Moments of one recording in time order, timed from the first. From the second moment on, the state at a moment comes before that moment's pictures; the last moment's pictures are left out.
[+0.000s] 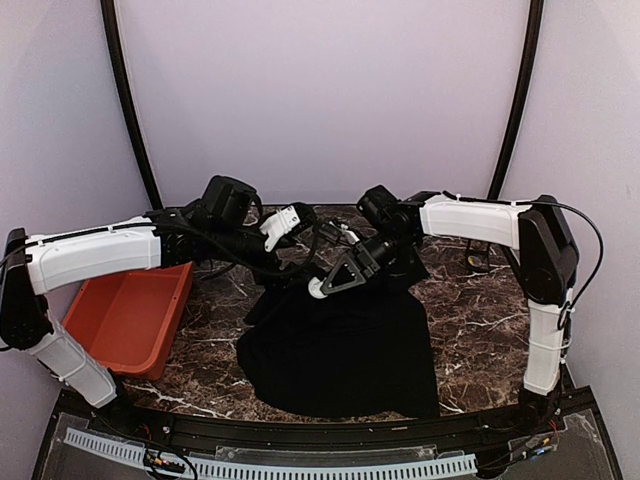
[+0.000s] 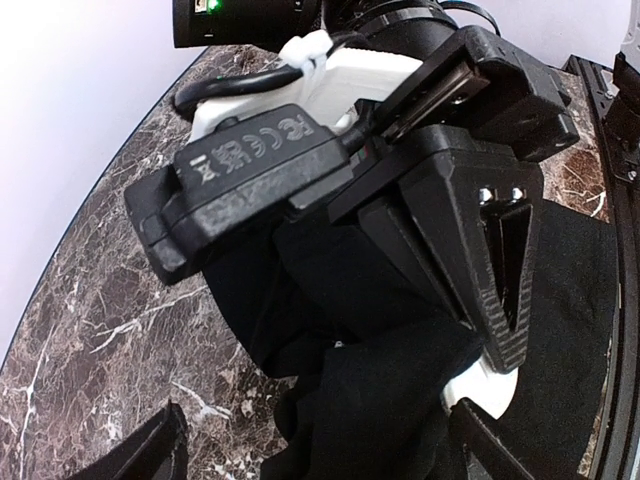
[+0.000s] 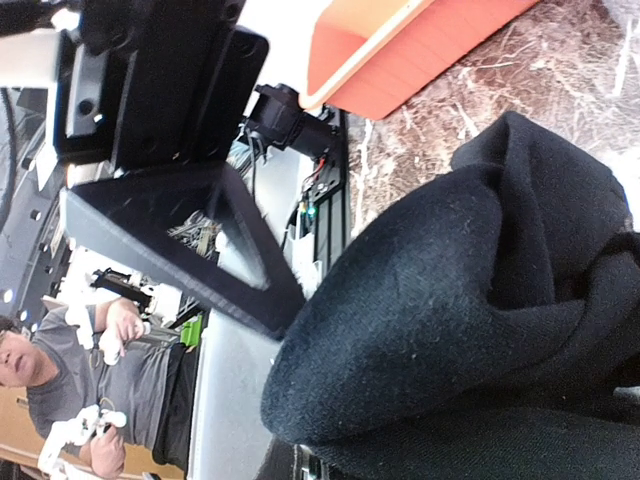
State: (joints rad) left arm -0.80 1.51 1.21 -0.34 0.22 0.34; right arm 0.70 2.00 1.60 -0.78 -1.24 -0.14
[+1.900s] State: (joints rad) left arm -0.76 1.65 1.19 -0.37 0.75 0.22; right arm 0.79 1.99 1.61 -0.97 -1.02 -0.34
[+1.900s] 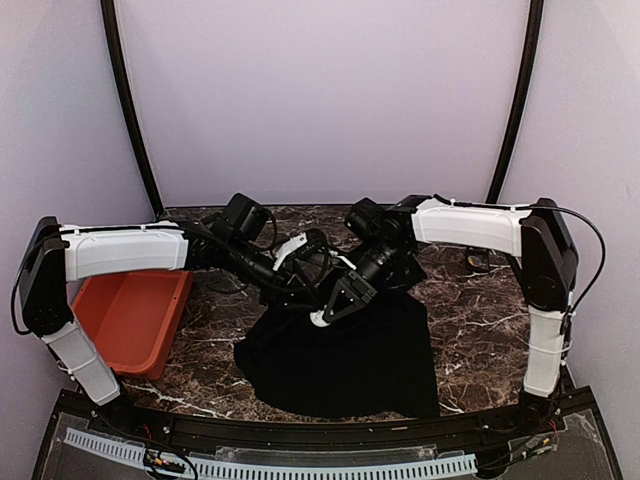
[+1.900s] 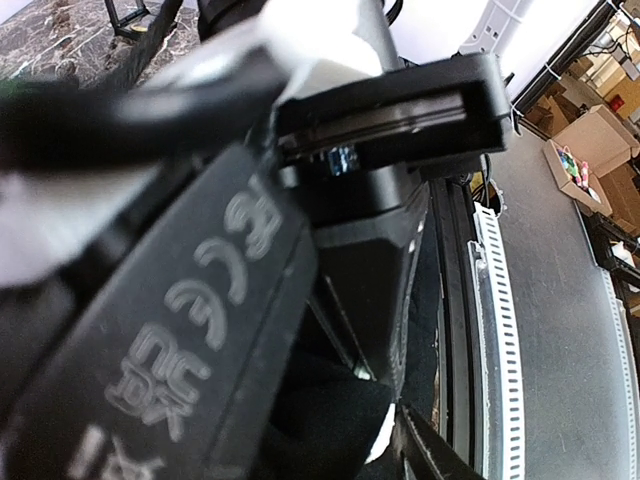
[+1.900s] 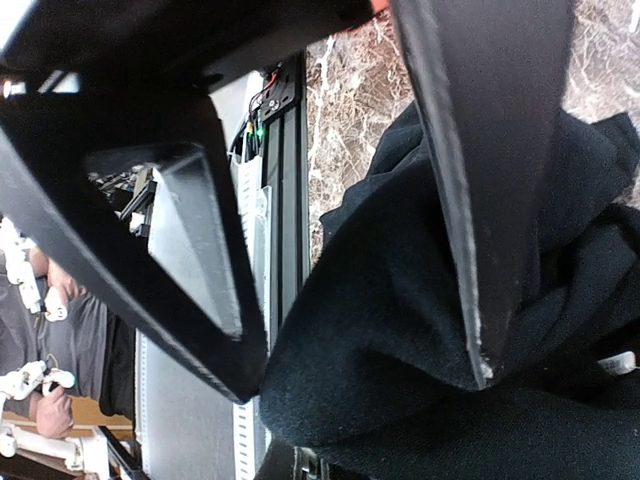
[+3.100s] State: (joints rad) left arm -0.76 1.67 1.22 -0.32 0.81 0.19; right arm 0.79 1.81 1.46 -0.75 -0.84 -0.24
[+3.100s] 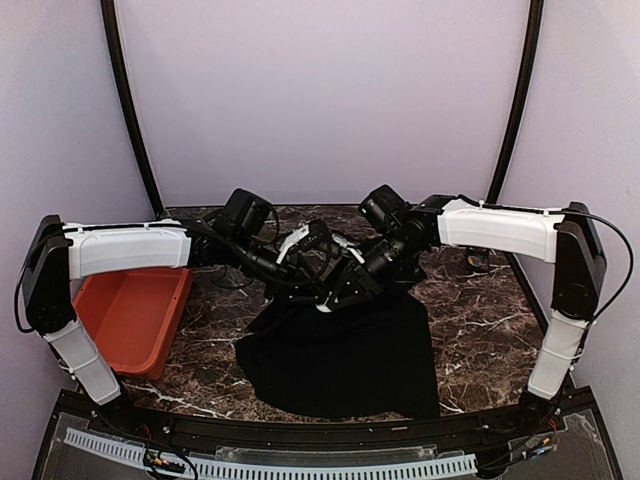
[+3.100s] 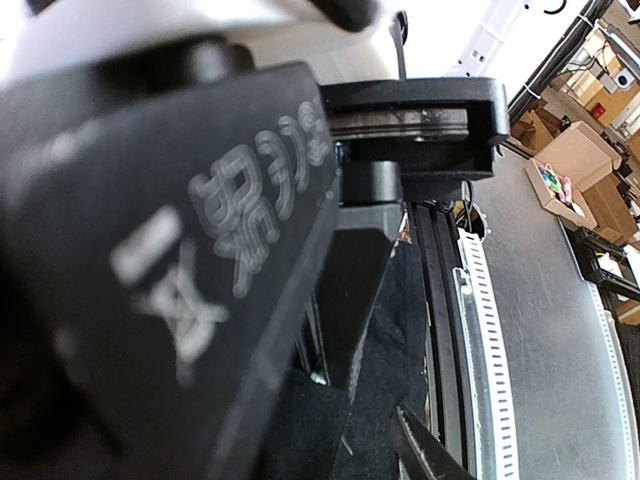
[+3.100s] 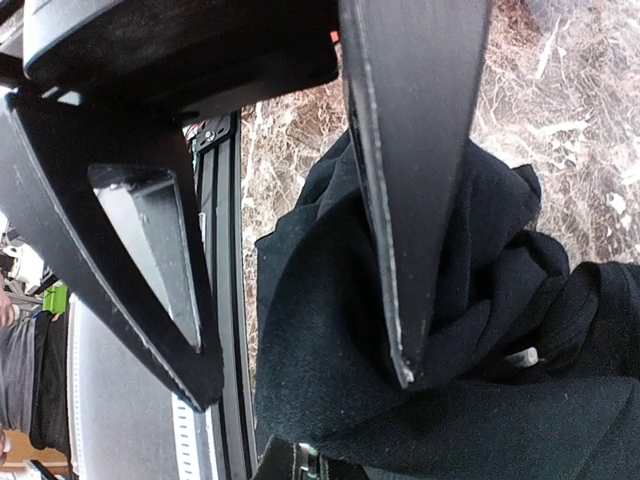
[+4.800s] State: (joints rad) left arm -0.69 1.64 1.15 -0.16 0.93 0.02; right arm 0.76 1.76 1.41 -0.59 -0.92 -0.24
